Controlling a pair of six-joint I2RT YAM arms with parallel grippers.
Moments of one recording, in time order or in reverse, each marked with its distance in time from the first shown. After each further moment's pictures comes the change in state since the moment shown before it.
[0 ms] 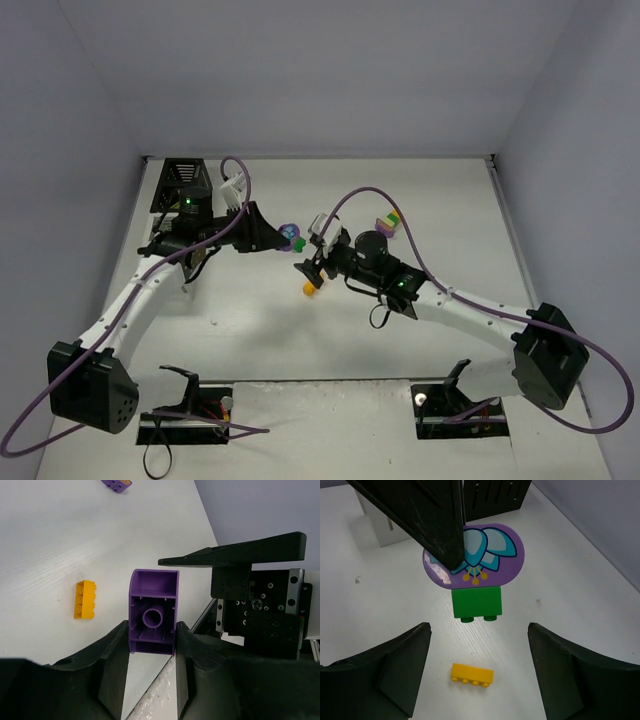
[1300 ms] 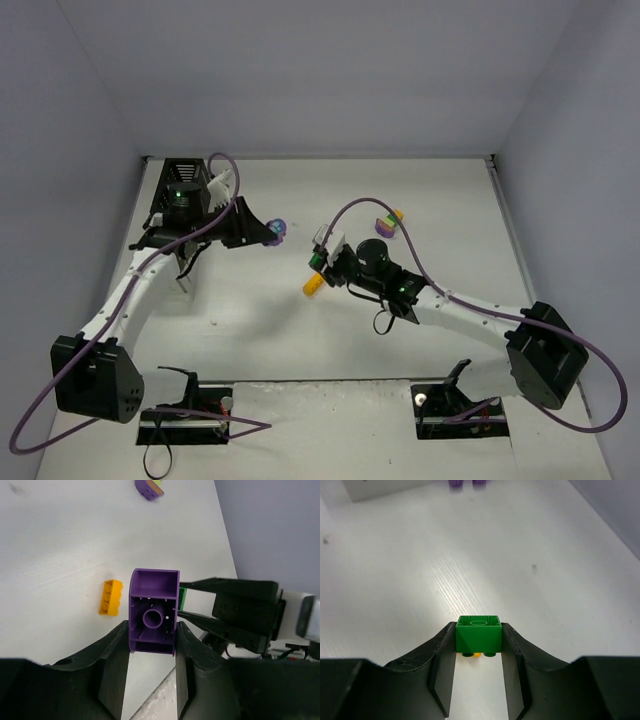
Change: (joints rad) left arm 0.074 0.043 0.026 -0.072 0.008 0.026; right arm -0.023 0.011 -0.076 0.011 0.025 -0.062
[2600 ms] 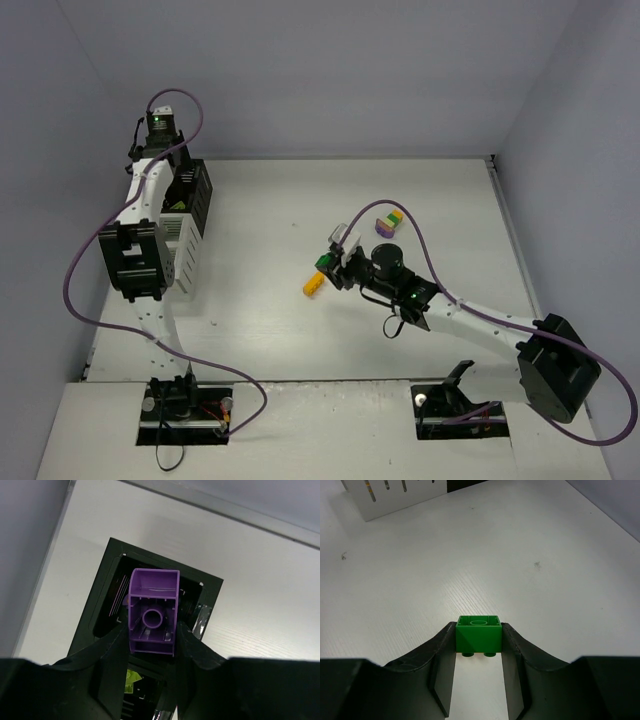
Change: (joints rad) left arm 0.280 0.842 0.956 -0.190 -0.914 0.298; right arm -0.050 -0.087 -0.105 0.053 -0.039 0.110
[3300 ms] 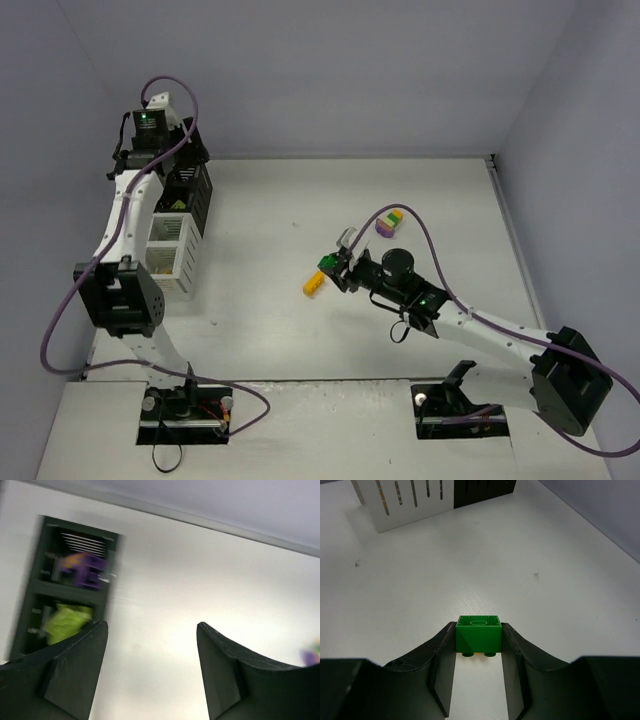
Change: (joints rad) left arm -0.041 -0.286 -0.172 -0.026 0.189 -0.071; right arm -0.001 -0.078 -0.051 0.024 -0.020 -0.001
